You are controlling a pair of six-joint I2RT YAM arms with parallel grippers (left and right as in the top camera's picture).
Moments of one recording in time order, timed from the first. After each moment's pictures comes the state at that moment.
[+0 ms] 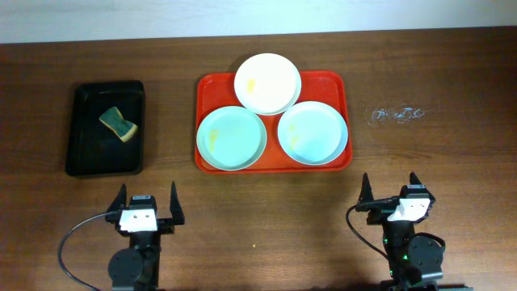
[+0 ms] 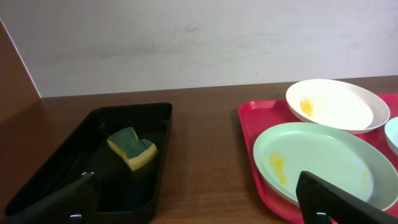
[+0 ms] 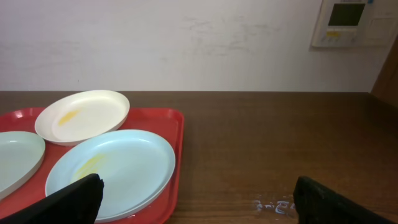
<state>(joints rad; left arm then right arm) -0.03 0.01 0.01 -0.08 -0.08 0.06 0.08 0.01 0.01 -0.07 0.11 0.00</state>
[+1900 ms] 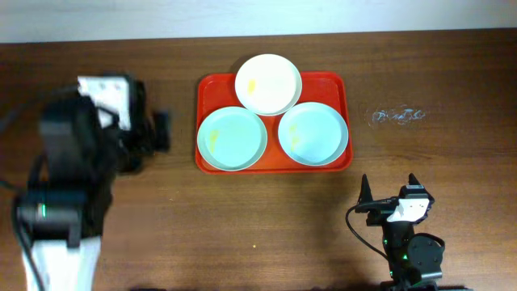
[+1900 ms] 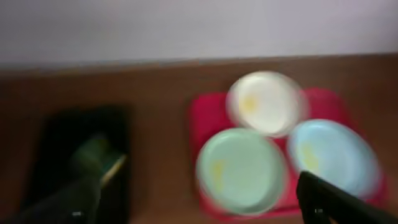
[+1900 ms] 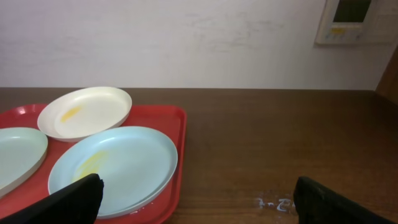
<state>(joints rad) -0.04 1.10 1.38 -0.85 0.07 -0.04 0.08 0.02 0.01 -0.07 0.10 0.00</state>
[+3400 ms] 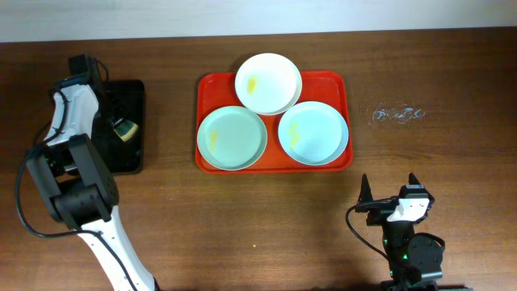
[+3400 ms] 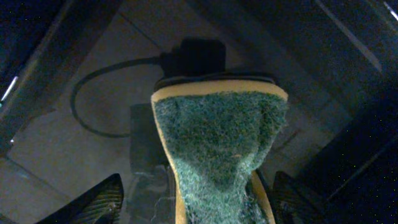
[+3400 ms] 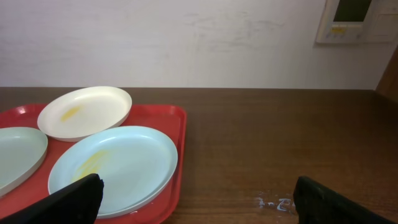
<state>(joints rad) 0.28 2.29 1.83 -0.89 -0.07 -0.43 0.08 0.02 0.01 -0.07 0.10 0.00</state>
